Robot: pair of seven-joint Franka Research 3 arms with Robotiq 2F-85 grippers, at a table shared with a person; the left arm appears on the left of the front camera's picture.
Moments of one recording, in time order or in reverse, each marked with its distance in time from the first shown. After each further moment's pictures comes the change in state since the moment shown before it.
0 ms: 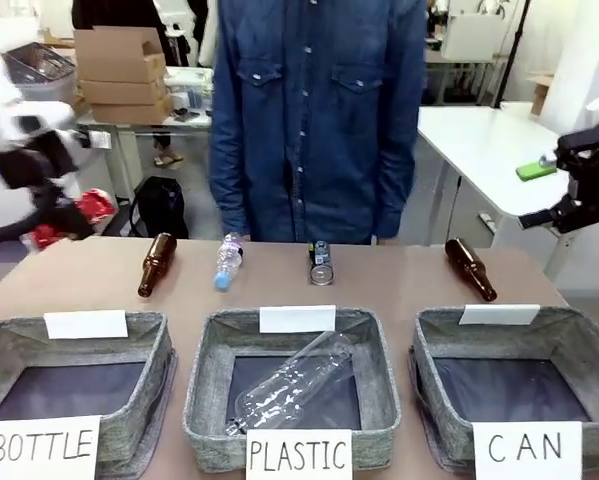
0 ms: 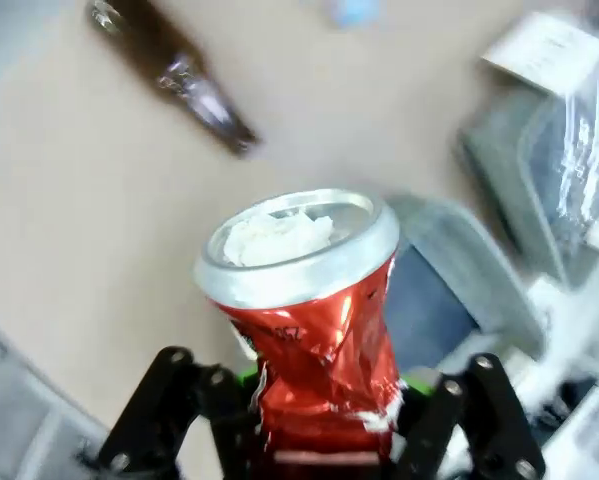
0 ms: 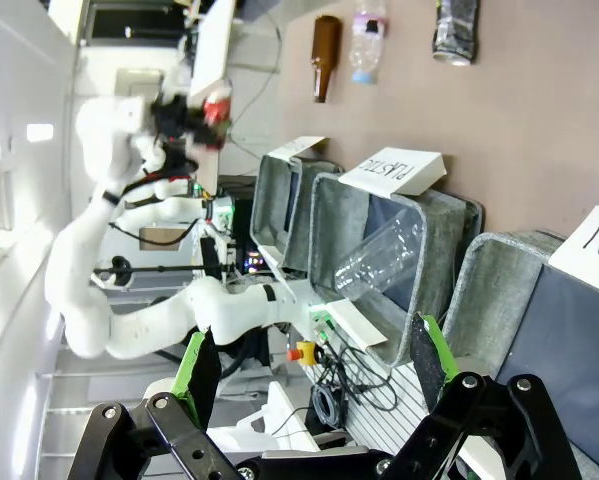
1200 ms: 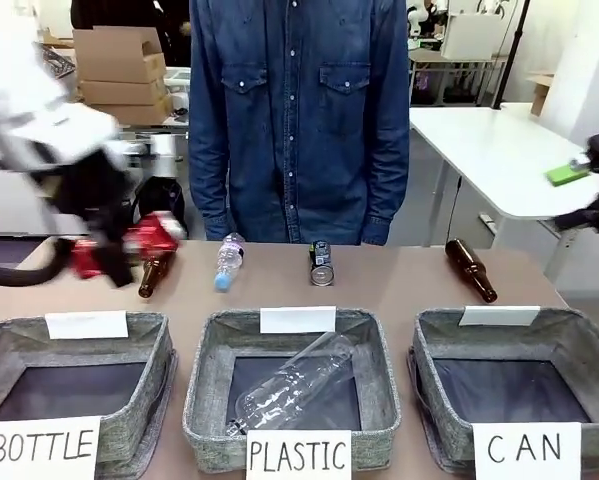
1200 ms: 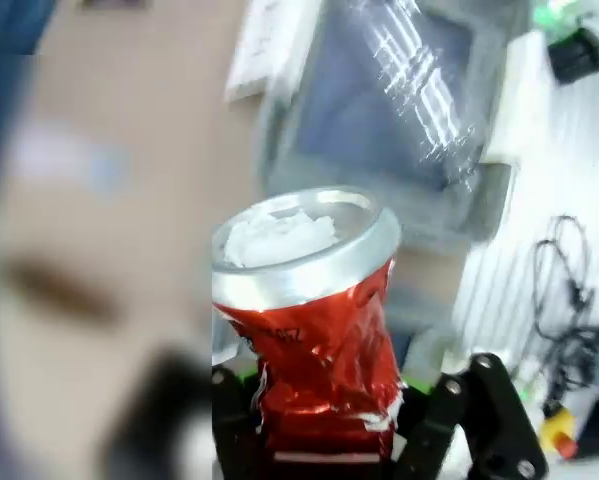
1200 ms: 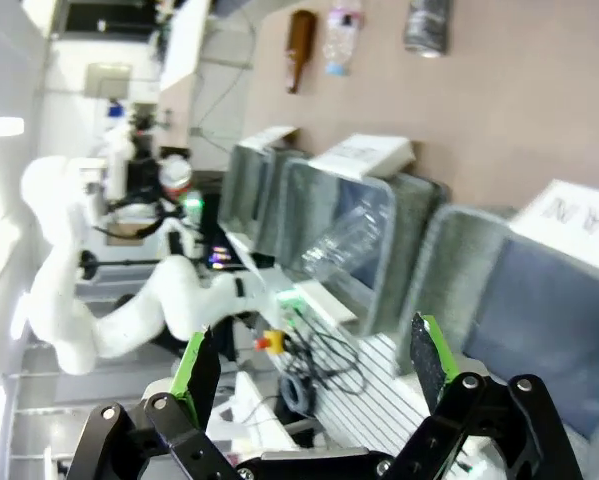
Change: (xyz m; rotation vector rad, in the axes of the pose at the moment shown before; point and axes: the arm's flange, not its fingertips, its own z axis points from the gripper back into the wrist) left arm 0.039 -0.207 -0.024 0.043 -0.018 -0.654; right arm -0.022 0.010 0.046 -0.113 0.005 0.039
